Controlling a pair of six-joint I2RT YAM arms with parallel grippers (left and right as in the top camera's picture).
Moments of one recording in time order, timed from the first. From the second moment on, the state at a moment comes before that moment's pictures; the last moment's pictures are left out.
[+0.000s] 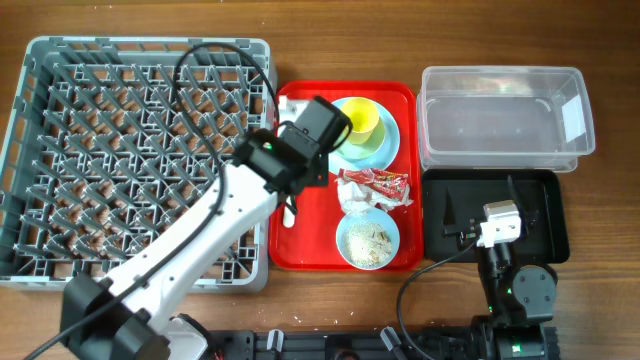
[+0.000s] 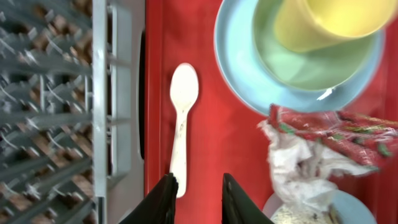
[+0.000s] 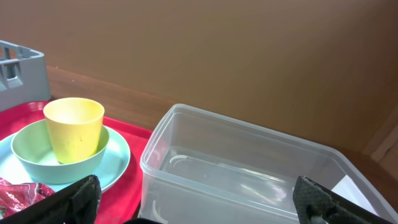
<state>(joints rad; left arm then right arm) -0.69 1.57 1.33 -0.99 -0.26 -0.64 0.05 0.02 0.01 0.00 -0.06 -0.26</state>
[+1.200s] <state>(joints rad) -0.70 1.77 1.06 -0.62 -0.20 -0.81 0.05 0.02 0.01 0.00 -0.06 -0.26</state>
